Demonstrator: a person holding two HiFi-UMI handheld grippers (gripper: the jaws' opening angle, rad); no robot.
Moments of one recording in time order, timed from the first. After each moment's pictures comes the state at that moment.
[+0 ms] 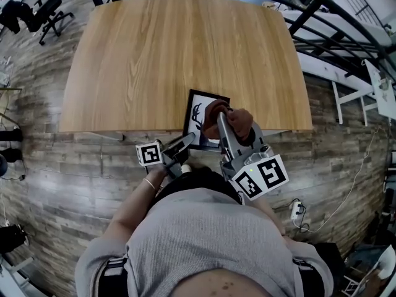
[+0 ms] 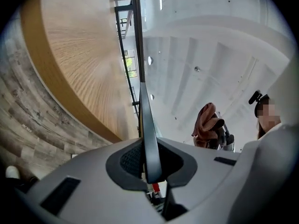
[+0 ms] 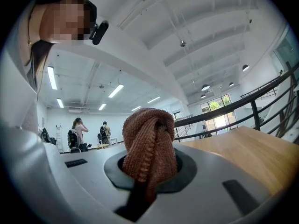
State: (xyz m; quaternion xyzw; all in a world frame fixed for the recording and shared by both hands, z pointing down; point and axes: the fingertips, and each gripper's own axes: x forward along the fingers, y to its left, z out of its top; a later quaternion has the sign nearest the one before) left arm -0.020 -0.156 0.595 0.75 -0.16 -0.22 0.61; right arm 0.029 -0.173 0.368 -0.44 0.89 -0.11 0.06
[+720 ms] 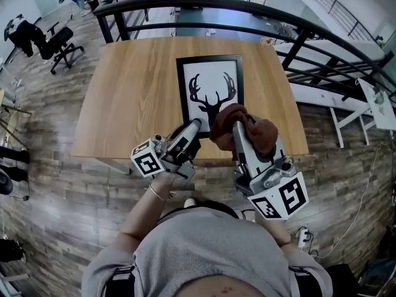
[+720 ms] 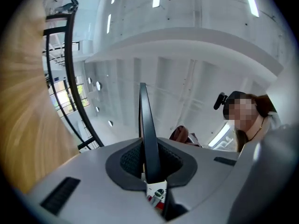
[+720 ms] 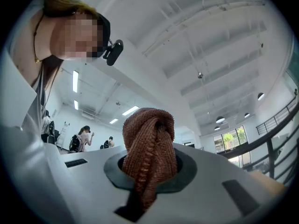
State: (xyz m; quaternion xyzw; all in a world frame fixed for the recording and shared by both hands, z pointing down) left arm -0.030 -0.201 0.334 0.86 -0.09 -0.38 0.32; right arm 0.043 -0.139 0.215 -0.40 0.90 0.06 0.16
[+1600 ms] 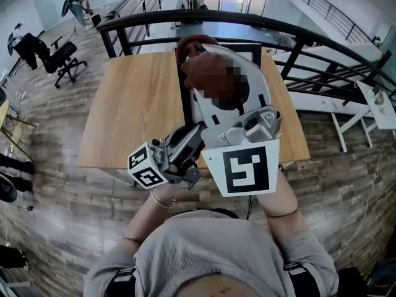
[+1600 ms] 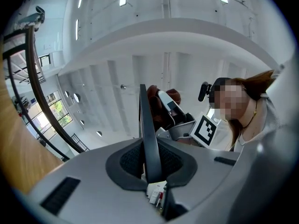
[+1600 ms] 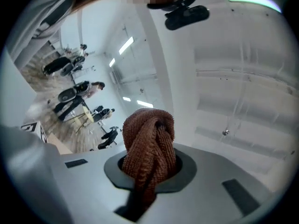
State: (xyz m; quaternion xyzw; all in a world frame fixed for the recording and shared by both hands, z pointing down) left arm -0.023 -0.158 0.243 0.91 -0.08 -0.37 0.16; right arm -0.041 -0.167 0.092 -0.44 0.80 0.41 0.02
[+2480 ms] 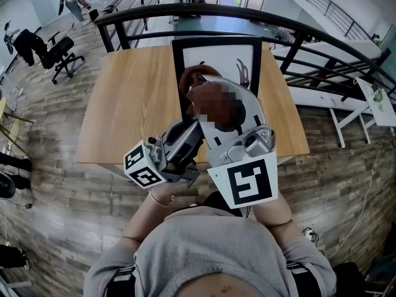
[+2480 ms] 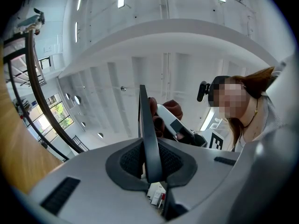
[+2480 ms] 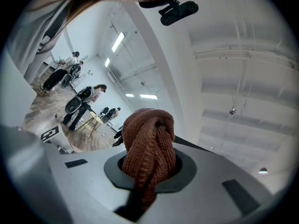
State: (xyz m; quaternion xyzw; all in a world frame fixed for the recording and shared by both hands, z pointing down) left arm -0.032 -0.152 0.240 0.91 -0.09 -0.38 0.16; right arm -0.043 -0.160 0.160 -0.42 0.85 0.32 -0.04
